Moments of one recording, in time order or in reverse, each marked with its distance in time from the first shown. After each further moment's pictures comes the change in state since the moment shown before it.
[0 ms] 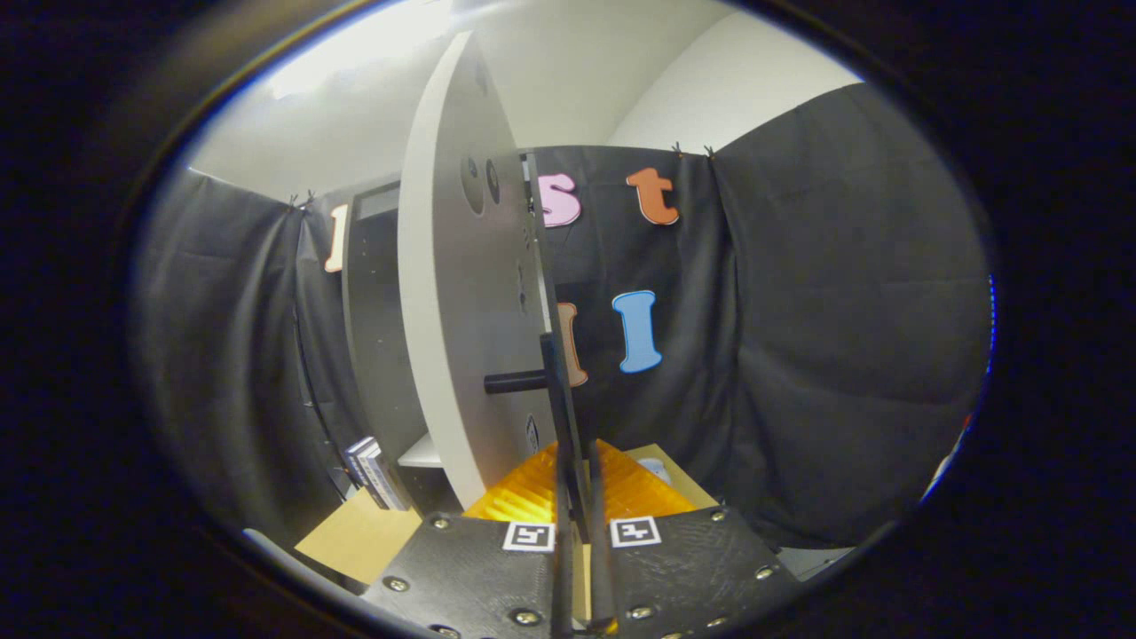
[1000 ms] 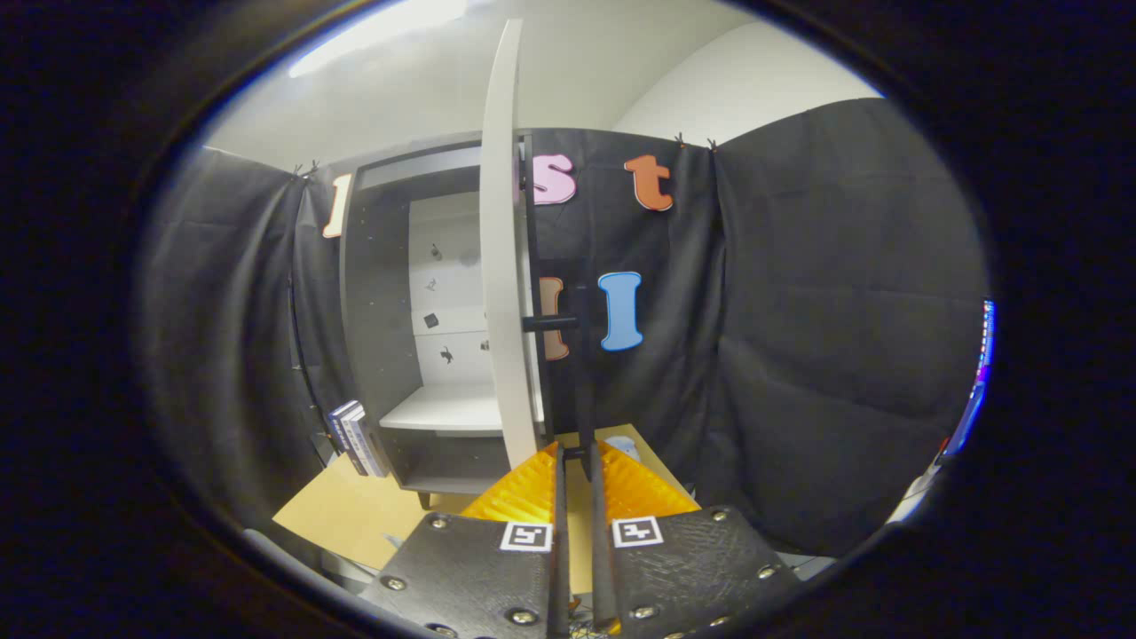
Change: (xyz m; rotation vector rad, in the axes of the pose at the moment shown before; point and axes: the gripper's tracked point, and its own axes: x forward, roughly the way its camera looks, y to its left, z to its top) arm -0.040 -0.023 -0.016 -0.094 0.085 -0.063
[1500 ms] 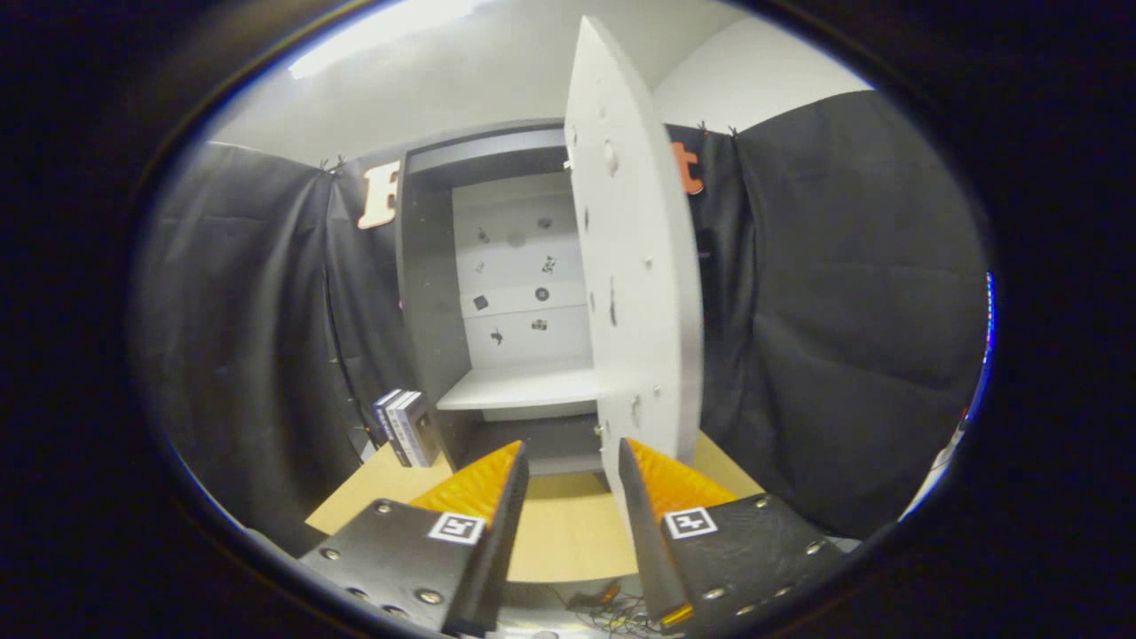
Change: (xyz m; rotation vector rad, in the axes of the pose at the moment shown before) arm -0.017 0.112 -0.067 0.029 0.067 0.105
